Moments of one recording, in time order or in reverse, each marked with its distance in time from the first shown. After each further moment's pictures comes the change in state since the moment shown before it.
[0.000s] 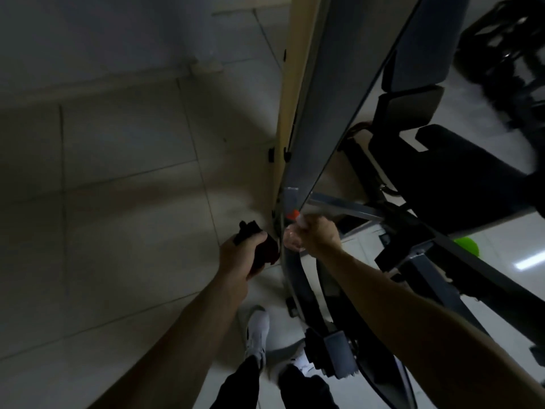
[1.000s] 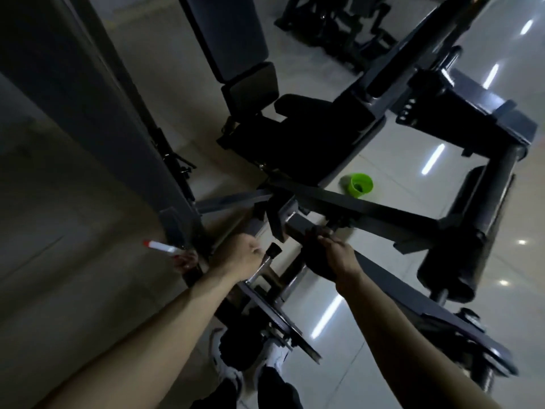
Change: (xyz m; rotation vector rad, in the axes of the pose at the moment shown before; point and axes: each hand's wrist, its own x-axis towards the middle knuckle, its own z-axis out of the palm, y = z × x) left_hand -0.052 -0.092 0.219 1.449 -0.555 0.624; right_hand -0.166 0.248 -0.113 1.453 0.294 0.584
